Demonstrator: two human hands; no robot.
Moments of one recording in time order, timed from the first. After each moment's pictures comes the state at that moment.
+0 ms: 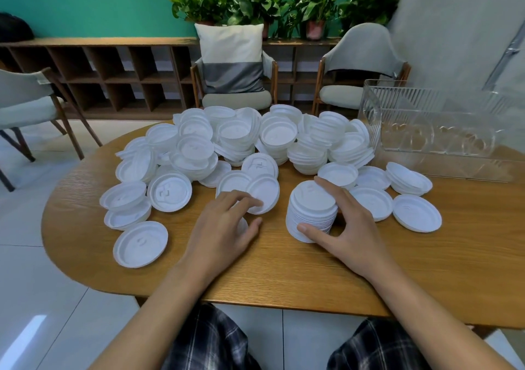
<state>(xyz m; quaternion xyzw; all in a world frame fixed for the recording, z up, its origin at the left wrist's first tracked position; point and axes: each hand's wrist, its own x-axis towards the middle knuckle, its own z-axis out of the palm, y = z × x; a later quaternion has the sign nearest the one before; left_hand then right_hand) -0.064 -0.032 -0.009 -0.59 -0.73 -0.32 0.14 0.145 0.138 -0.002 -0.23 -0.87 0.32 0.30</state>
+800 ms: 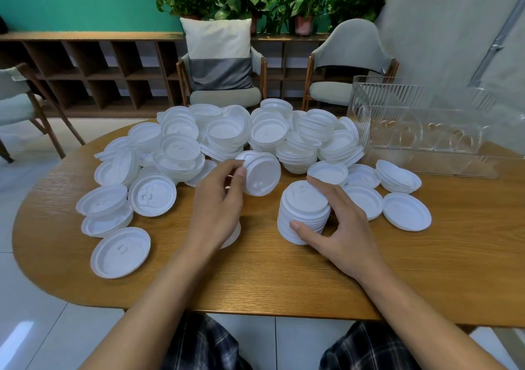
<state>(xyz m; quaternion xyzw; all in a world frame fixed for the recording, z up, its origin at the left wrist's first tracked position) -0.051 0.006 0.037 -0.43 -0.71 -0.56 -0.03 0.143 0.137 -0.001 -0.22 -0.86 0.32 0.34</state>
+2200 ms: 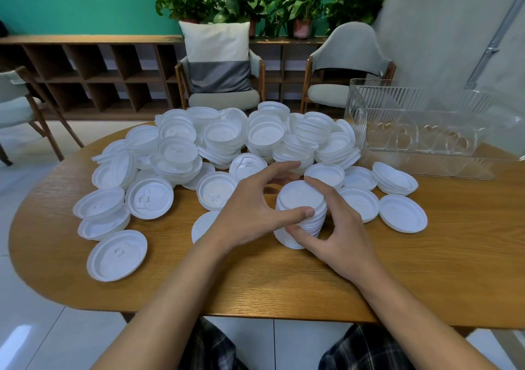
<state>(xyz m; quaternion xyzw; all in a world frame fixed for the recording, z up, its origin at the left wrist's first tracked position) -0.026 0.031 0.047 -0.56 -0.66 -0.48 -0.16 0.143 0.136 -0.001 -0.20 -0.85 0.34 0.36</state>
